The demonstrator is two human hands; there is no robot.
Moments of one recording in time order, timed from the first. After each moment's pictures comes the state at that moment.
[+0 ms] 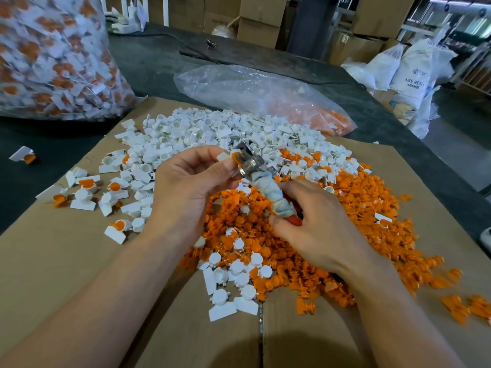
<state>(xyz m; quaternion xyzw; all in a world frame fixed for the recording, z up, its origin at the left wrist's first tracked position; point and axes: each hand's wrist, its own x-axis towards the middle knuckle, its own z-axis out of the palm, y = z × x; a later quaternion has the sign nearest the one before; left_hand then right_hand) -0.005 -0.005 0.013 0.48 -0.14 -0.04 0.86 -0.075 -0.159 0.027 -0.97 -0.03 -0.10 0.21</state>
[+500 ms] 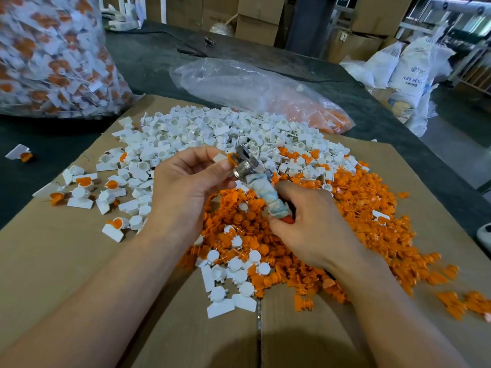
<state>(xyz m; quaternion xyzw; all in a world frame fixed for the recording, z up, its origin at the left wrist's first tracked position) -0.004 -0.008 0.012 0.49 -0.12 -0.03 0.86 -0.075 -0.153 0.024 -0.96 -0.04 -0.10 0.28</state>
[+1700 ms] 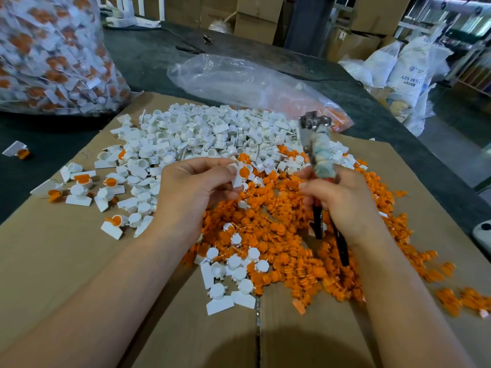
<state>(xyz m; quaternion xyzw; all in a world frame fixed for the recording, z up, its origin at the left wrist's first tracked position) -0.004 -0.009 0.010 0.55 -0.06 -0.09 0.83 -0.070 -0.183 0.031 -0.81 0.15 -0.15 0.54</state>
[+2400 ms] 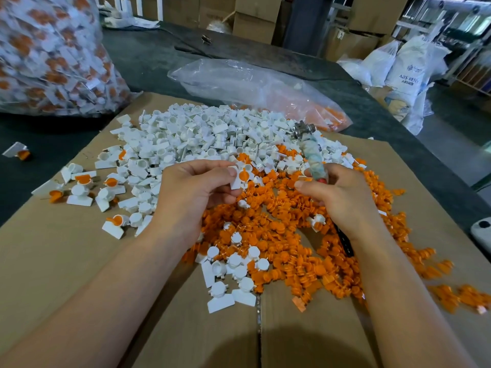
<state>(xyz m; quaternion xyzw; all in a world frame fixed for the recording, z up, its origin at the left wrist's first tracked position) -0.007 -0.007 0.012 0.57 -0.05 -0.11 0.81 -0.064 -0.190 0.027 -0.86 0.18 -0.17 0.45</state>
